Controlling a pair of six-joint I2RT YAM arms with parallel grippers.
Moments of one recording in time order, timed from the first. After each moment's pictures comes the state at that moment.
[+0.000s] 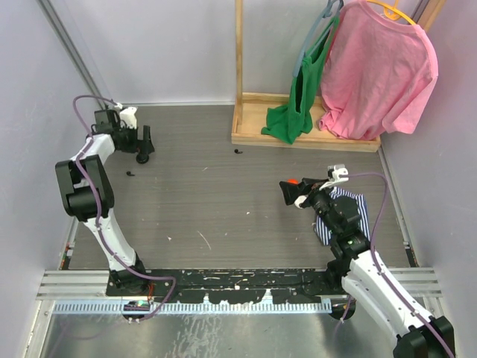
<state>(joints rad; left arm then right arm) 0.23 1.96 1.43 -0.32 0.41 0.26 0.37 0.55 0.25 0.28 -0.06 0.43</state>
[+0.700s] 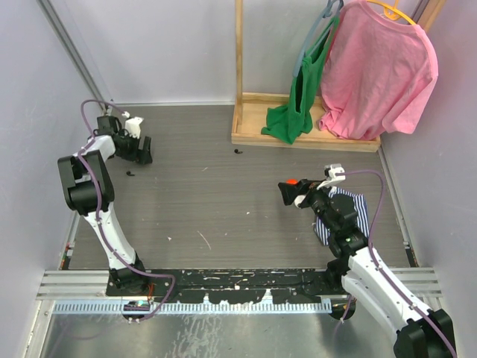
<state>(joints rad) 0.25 2.05 1.45 -0.41 0.44 0.47 0.37 0.60 0.24 0.29 -0.06 0.43</state>
